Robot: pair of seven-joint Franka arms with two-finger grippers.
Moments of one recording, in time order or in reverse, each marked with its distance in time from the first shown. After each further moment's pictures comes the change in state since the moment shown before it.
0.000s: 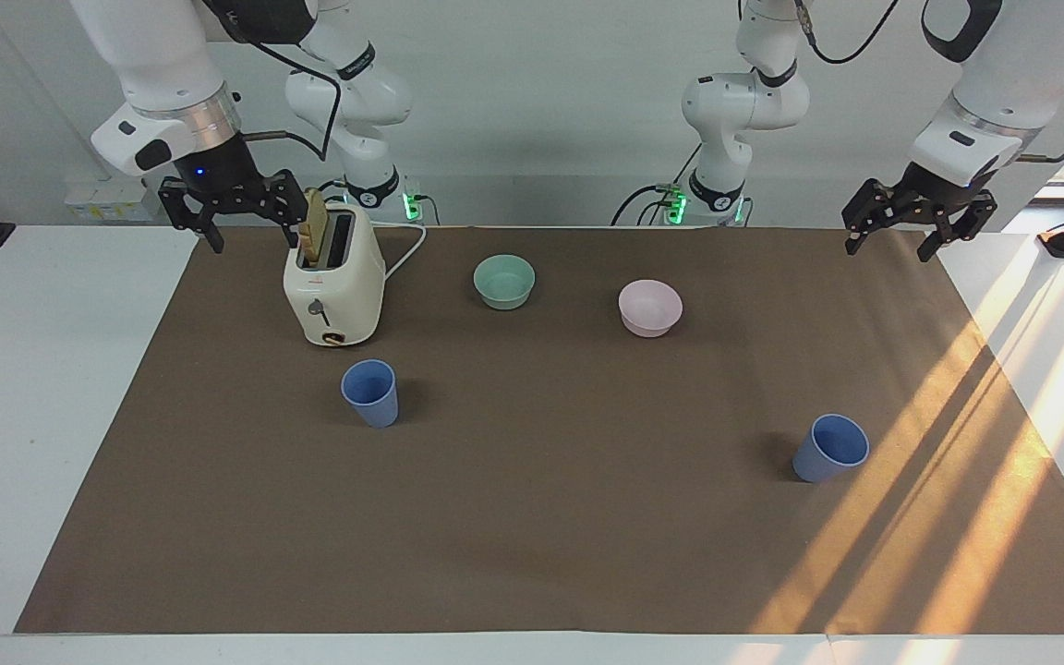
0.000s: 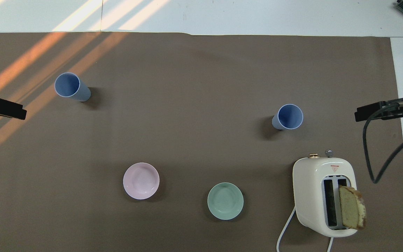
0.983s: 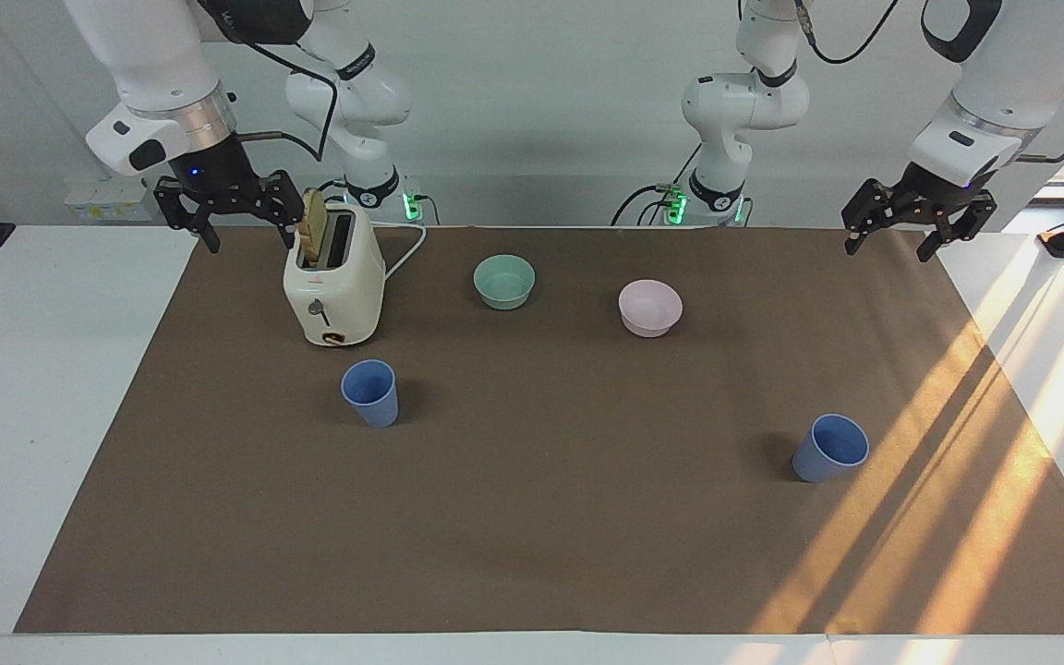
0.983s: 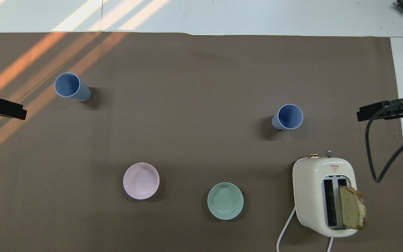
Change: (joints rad) left arm 0.000 0.000 0.000 0.000 -0.001 0.000 0.000; right arm -0.009 0.000 0.000 0.000 0.000 0.000 0.000
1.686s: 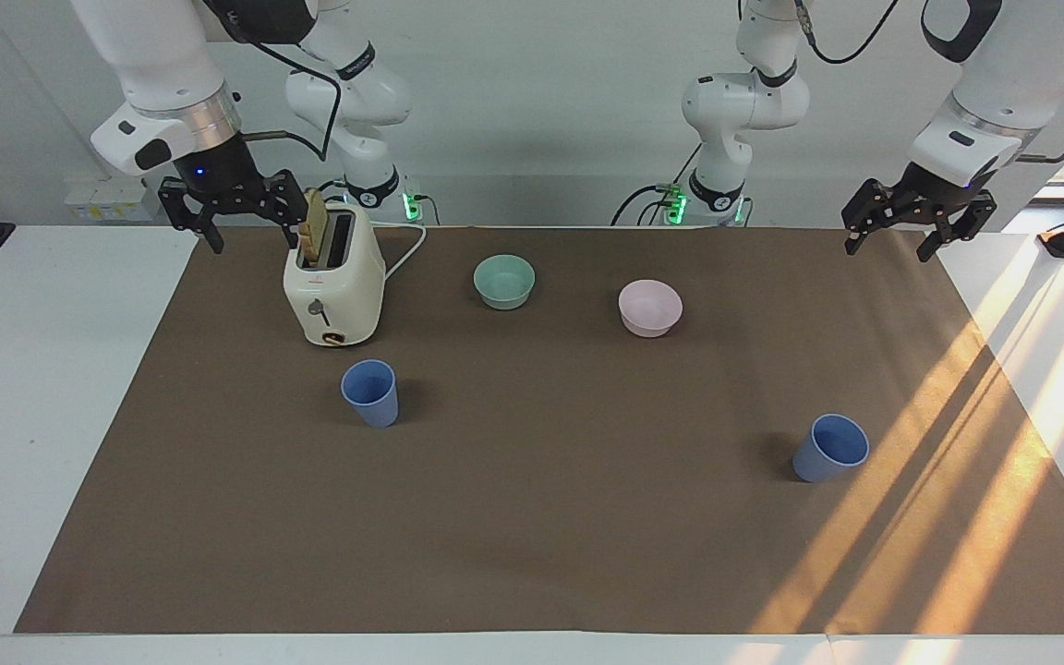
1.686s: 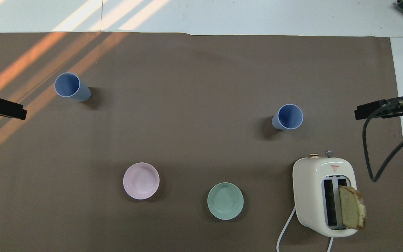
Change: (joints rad) left arm 0.000 0.000 0.000 0.000 0.000 0.000 0.000; right arm 0.002 0.000 0.008 0.000 0.000 0.016 0.000
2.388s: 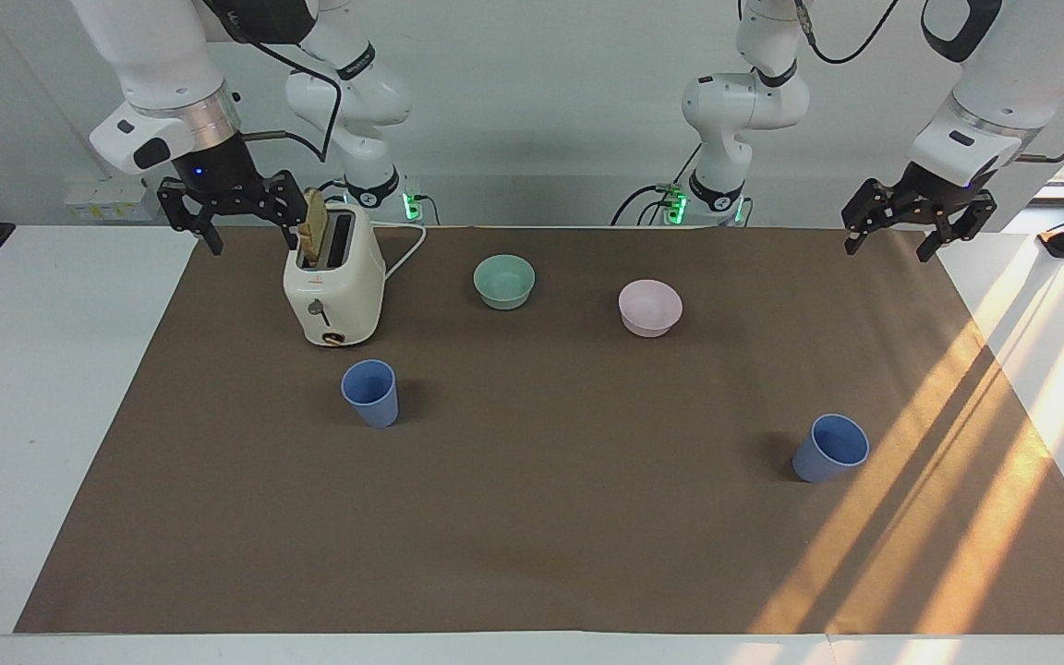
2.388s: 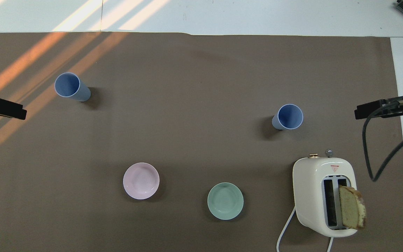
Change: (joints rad) left arm 0.000 0.000 0.000 0.000 0.000 0.000 0.000; right arm -0.002 0.000 0.001 0.000 0.000 0.002 0.000
